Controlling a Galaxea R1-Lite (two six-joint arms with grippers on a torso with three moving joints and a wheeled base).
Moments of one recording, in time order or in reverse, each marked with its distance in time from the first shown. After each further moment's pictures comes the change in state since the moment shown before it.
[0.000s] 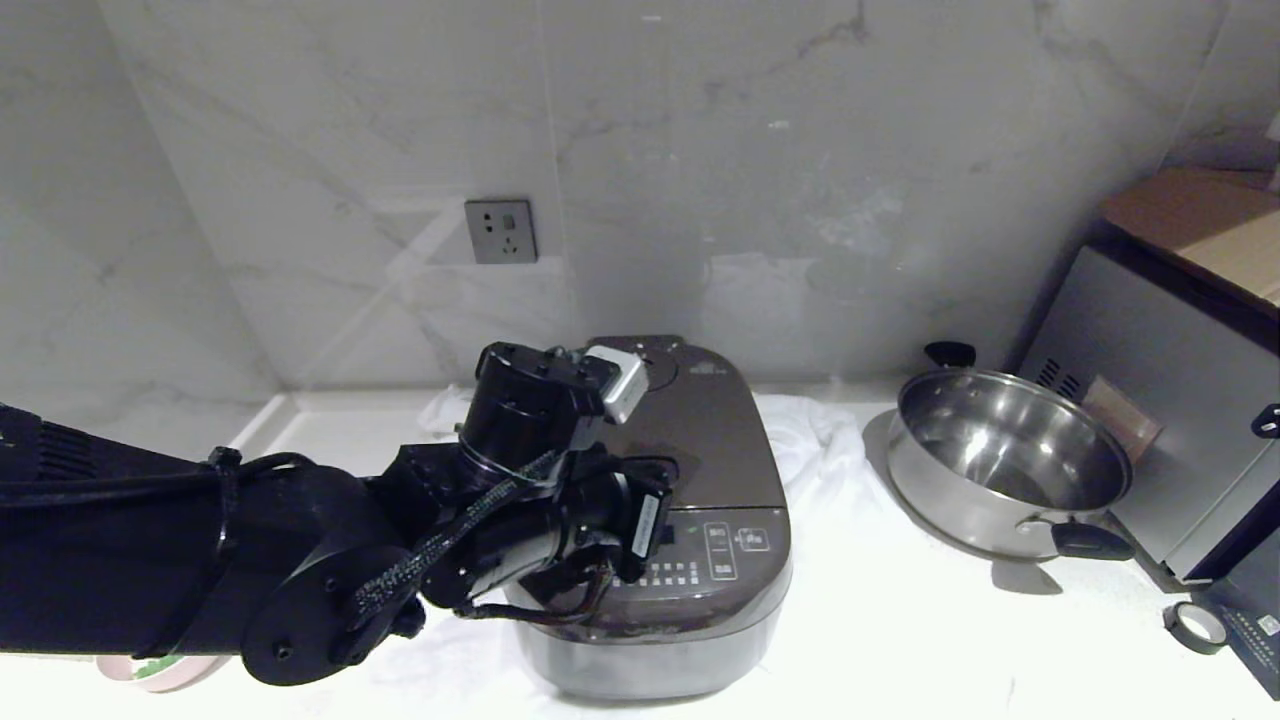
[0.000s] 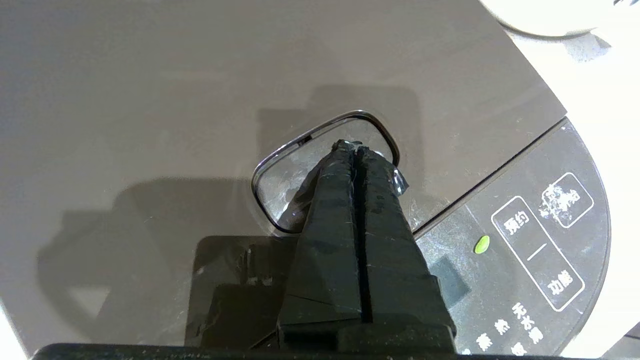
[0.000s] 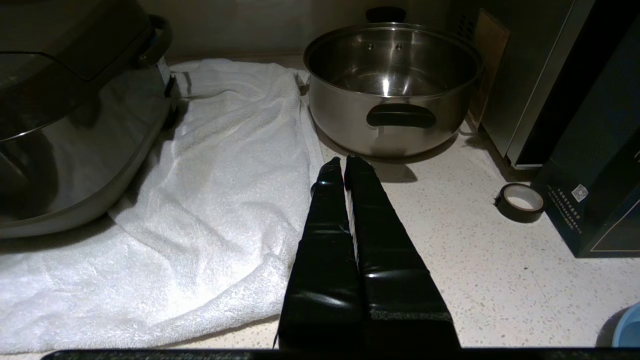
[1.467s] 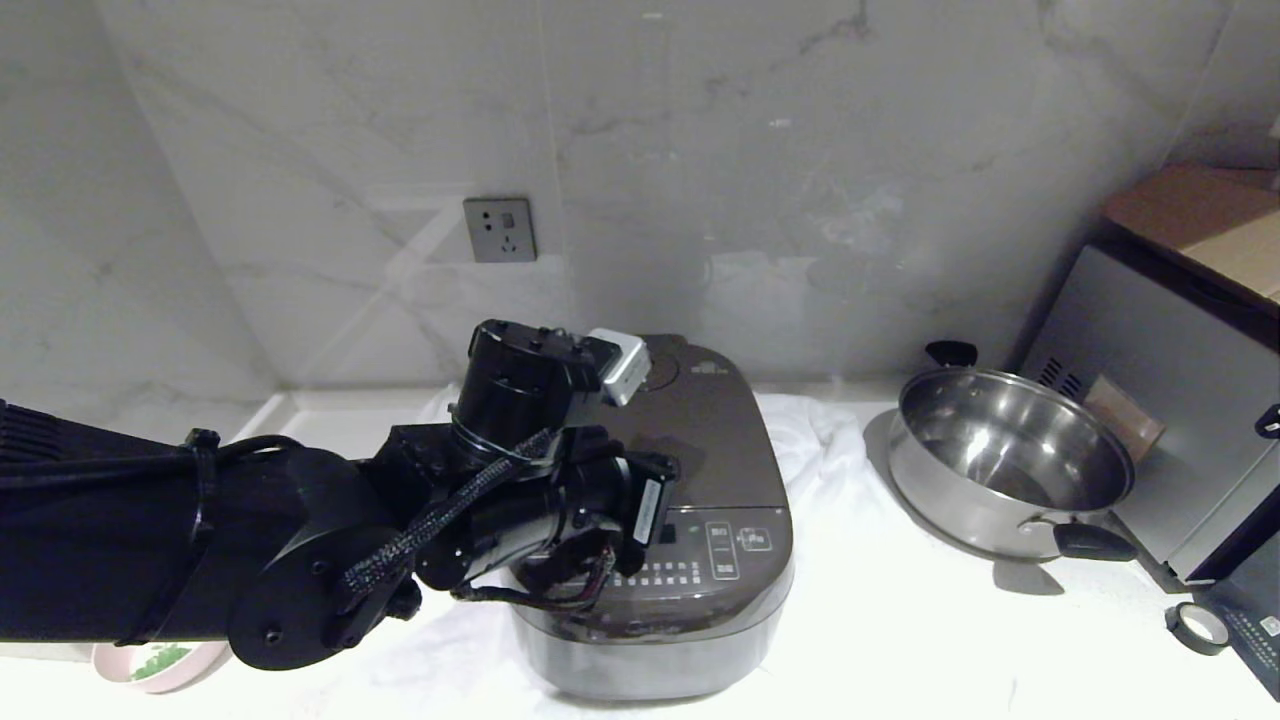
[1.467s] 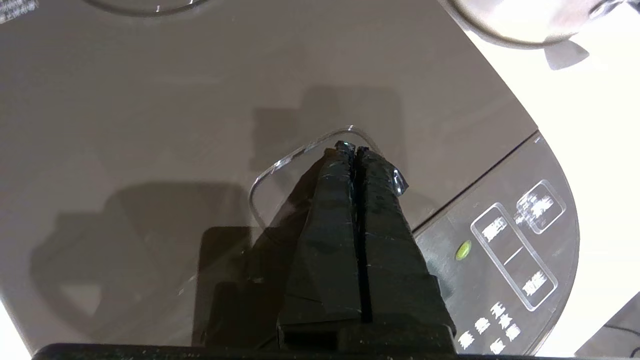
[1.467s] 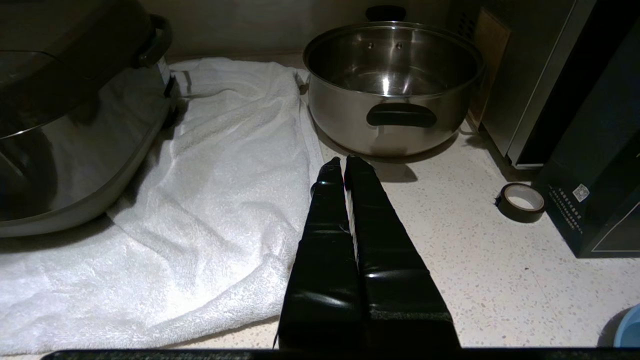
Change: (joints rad) left arm 0.000 -0.020 -0.041 0.002 0.003 0.008; right arm 0.000 0.000 0.000 0.000 0.000 0.000
